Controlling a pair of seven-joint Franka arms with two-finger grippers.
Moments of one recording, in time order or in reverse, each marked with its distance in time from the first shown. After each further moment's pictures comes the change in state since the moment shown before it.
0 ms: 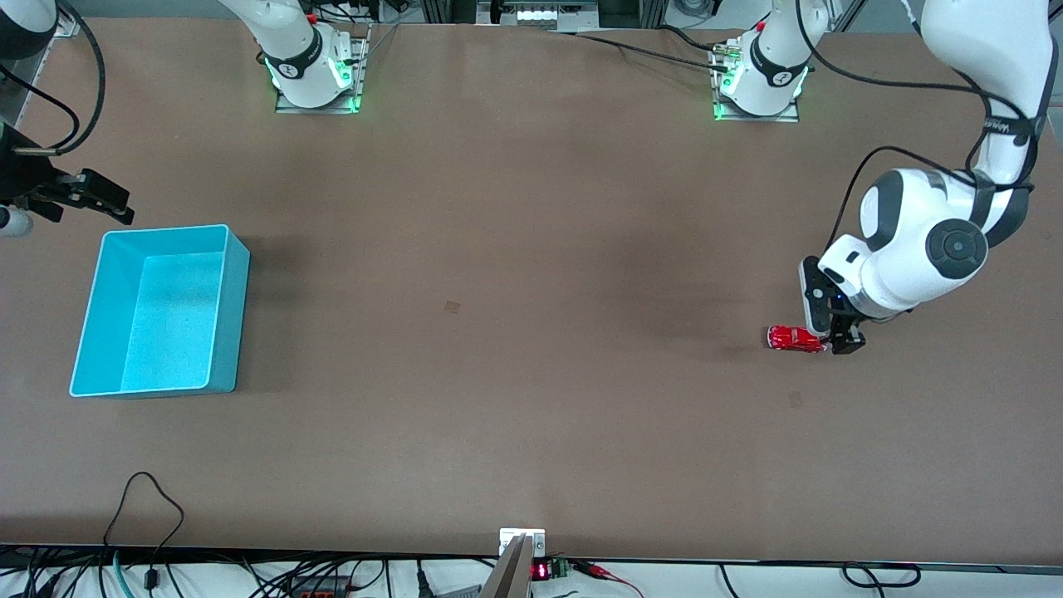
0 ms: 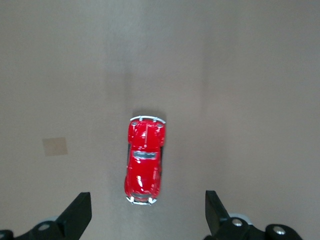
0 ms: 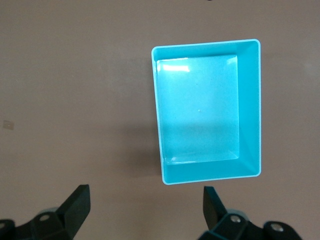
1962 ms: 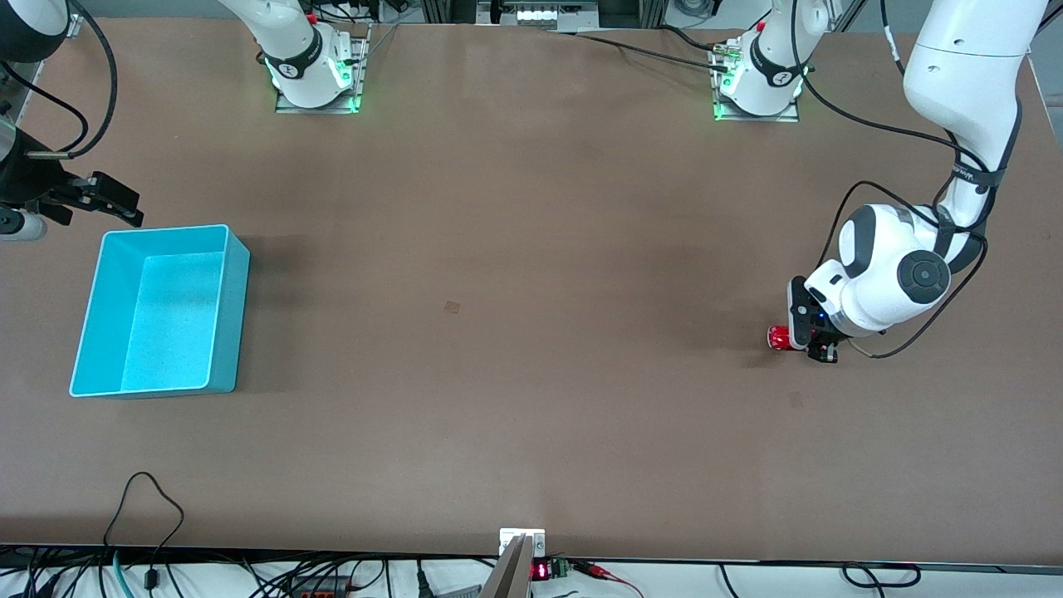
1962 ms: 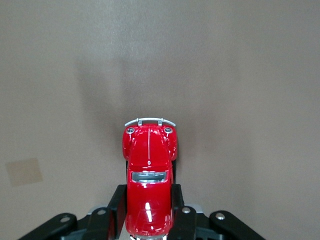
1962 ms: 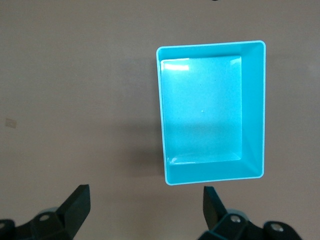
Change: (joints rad) left arm 0.026 0.136 -0.002 0.006 0.000 0.145 0.101; right arm 0.014 0.013 -0.003 0.013 0.000 -0.007 0.001
